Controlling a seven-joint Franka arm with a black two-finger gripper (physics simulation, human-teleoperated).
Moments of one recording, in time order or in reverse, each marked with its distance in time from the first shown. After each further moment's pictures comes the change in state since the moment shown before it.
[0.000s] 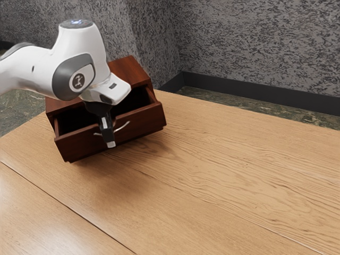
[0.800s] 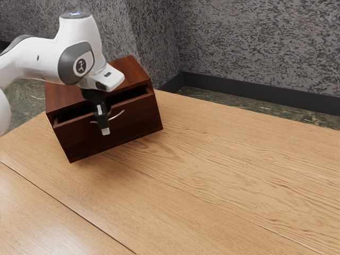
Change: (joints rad) arm 0.000 0.203 0.094 0.275 -0.027 -0.092 0.110
